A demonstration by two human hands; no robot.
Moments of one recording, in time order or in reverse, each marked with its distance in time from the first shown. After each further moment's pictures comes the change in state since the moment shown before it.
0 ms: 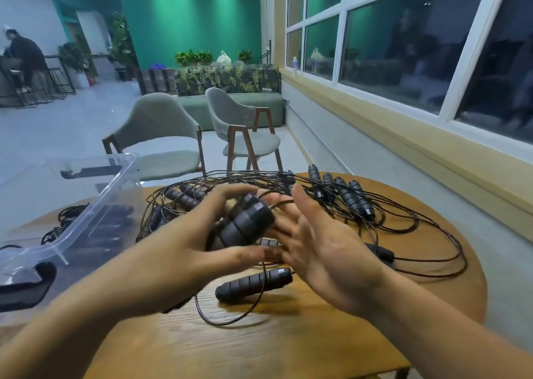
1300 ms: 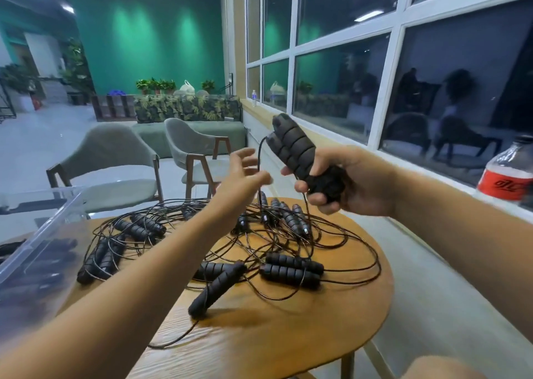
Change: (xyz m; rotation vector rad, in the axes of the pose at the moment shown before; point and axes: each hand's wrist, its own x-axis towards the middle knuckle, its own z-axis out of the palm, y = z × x) left_hand 0.179 0.052 0.079 -0.409 0.263 0.136; right_hand -0.062 -0.172 -0.071 -0.395 0.126 0.109
